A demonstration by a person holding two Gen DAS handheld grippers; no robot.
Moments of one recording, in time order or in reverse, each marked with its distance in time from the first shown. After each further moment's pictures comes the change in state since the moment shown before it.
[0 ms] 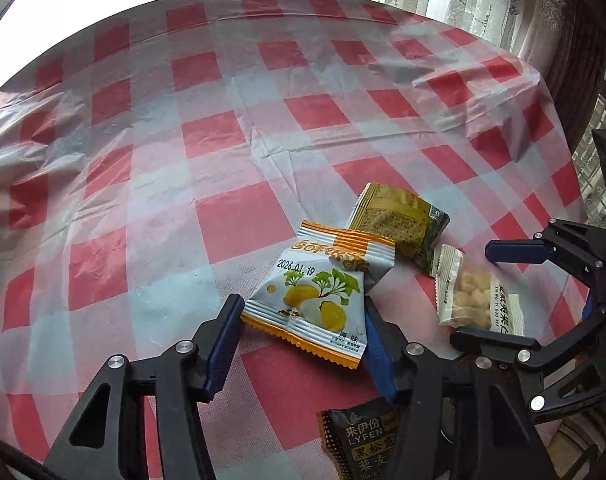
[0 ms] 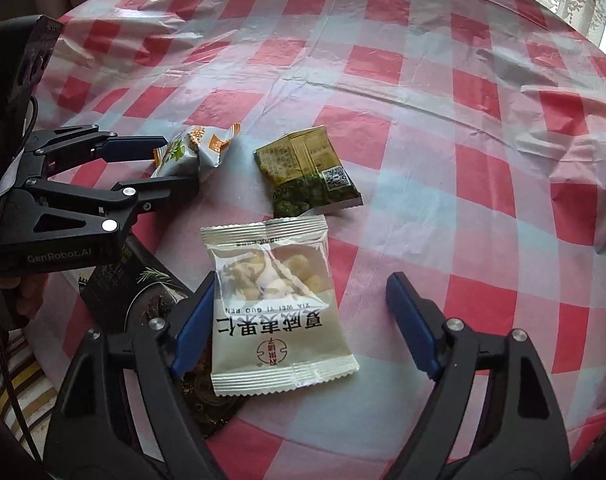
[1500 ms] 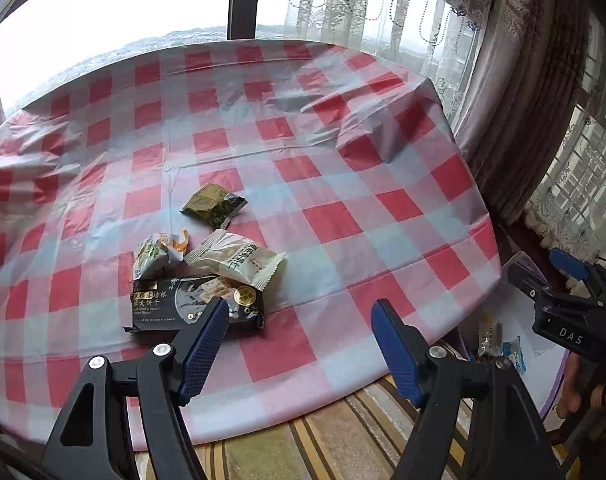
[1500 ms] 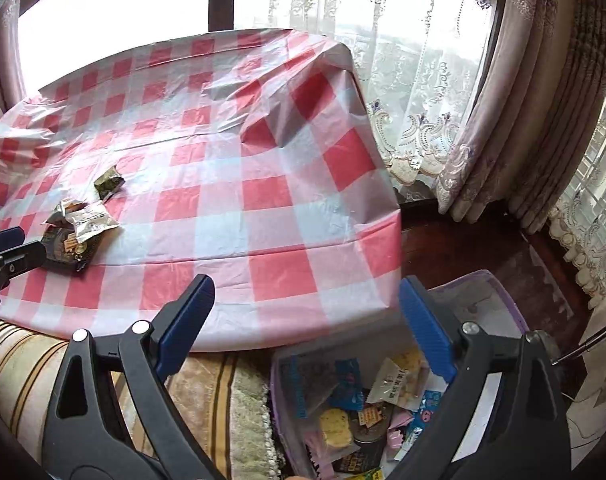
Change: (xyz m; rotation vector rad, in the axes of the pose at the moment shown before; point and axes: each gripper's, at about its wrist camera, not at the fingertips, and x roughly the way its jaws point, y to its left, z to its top) left arm -0.113 -0.167 -0.053 -0.070 -0.076 -0.003; right arm -0.195 -0.098 -0.172 0.405 -0.219 -0.392
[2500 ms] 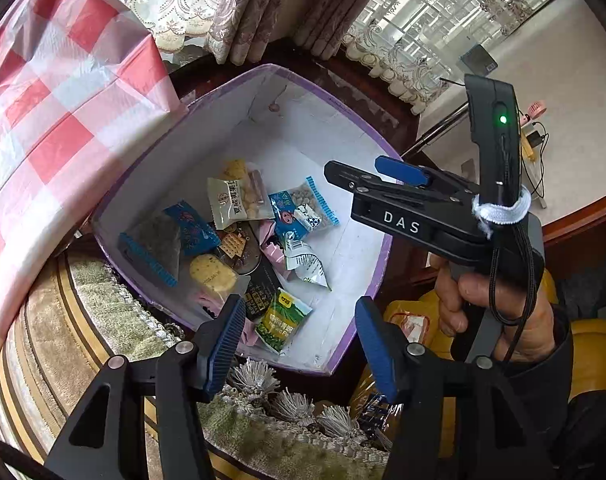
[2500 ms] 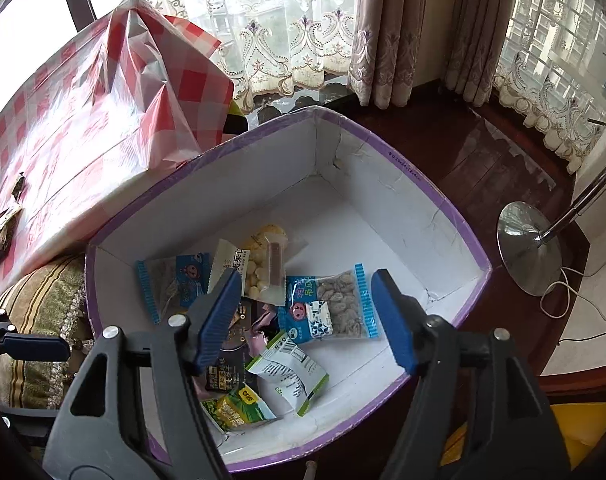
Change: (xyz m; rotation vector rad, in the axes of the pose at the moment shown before) left arm 0.037 -0.257 -0.075 0.417 0.513 -0.566; right arm -0.008 -0.194 -0.122 0.343 0.210 -0.134
